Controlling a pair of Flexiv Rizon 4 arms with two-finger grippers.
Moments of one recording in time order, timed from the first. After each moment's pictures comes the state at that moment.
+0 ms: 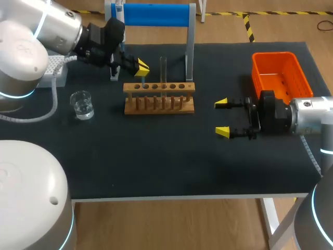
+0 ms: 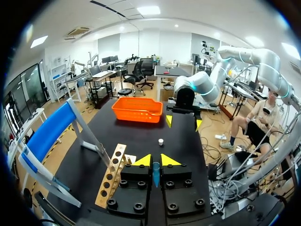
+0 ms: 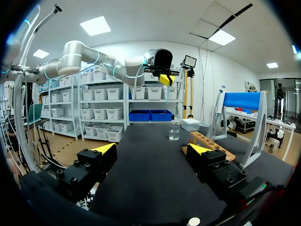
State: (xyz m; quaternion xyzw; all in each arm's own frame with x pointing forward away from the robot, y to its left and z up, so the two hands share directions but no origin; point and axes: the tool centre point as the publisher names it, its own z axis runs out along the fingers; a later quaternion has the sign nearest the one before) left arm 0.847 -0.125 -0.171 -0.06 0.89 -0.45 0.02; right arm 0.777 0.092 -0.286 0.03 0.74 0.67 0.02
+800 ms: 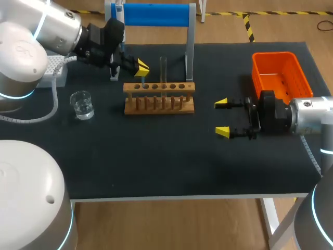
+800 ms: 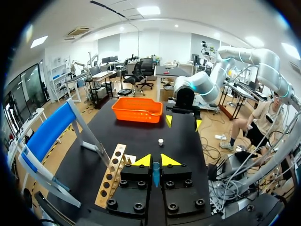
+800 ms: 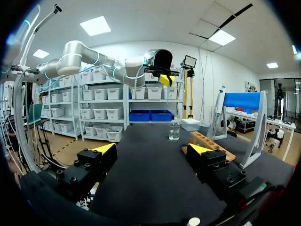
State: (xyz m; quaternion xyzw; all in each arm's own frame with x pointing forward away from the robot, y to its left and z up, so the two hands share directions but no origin) left arm 0.847 -0.124 -0.171 -0.06 0.89 -0.46 0.02; right arm 0.777 0.092 -0.286 0.03 0.74 0.67 0.02
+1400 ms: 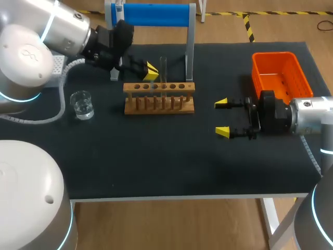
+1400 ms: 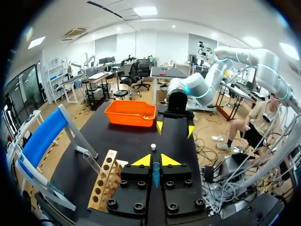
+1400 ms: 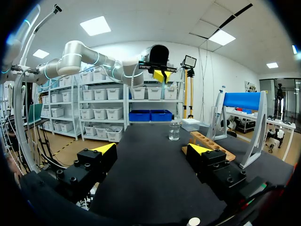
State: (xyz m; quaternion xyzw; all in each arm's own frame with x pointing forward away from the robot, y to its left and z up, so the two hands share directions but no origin) left arm 0.822 -0.151 -0.163 -0.05 0.89 -0.46 0.01; right arm 0.777 0.092 -0.286 0.03 0.74 0.67 0.02
